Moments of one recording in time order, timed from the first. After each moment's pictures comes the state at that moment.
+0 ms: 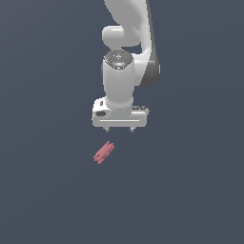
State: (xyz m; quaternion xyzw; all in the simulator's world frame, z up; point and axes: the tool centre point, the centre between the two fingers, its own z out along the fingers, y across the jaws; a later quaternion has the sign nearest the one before) arm 0.009 -0.010 0.184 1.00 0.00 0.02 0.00
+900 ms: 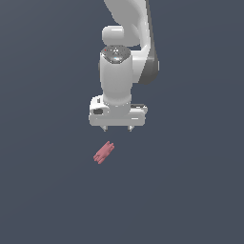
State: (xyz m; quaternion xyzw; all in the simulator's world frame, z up) arm 0.014 -0.017 0.197 1.00 0.01 0.03 0.01
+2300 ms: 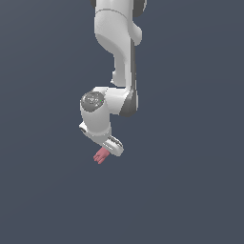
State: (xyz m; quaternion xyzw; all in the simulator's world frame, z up) arm 0.033 -0.085 0.081 0.96 -0.29 0.00 0.00
